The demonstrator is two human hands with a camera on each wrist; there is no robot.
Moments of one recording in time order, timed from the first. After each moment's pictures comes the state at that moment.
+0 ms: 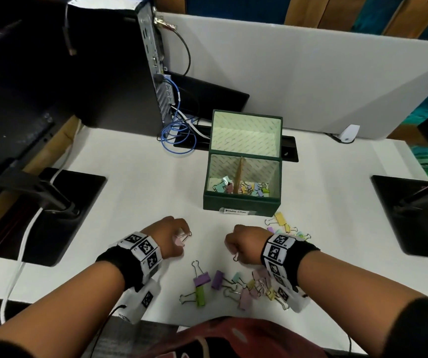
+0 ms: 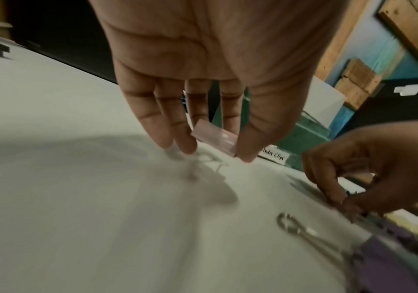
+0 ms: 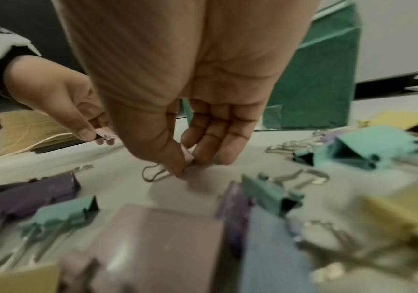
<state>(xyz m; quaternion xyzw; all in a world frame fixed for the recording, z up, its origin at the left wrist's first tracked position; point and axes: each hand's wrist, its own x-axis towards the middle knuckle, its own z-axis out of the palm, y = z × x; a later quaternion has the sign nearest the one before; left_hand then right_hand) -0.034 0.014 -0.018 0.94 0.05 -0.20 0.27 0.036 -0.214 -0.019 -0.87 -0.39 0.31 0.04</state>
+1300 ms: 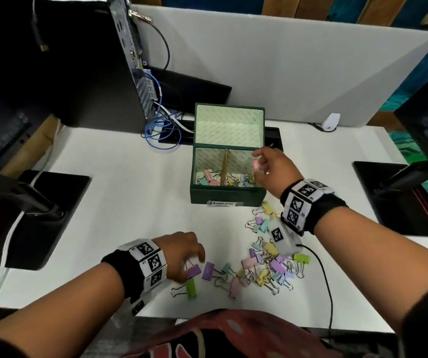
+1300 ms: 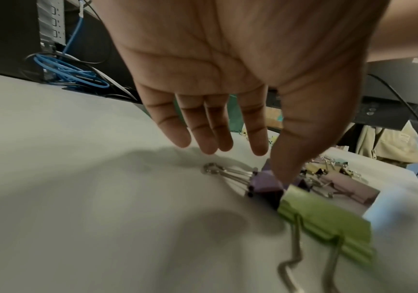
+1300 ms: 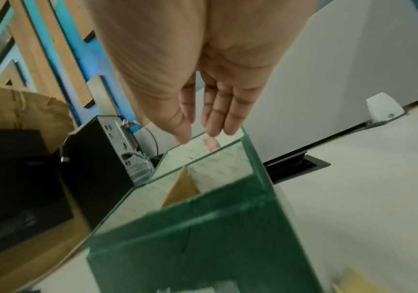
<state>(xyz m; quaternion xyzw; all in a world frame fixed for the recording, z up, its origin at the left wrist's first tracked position) -0.045 -0.030 -0.003 0.91 -0.19 -0.36 0.12 0.098 -0.247 0.060 -0.93 -0.14 0.06 0.34</state>
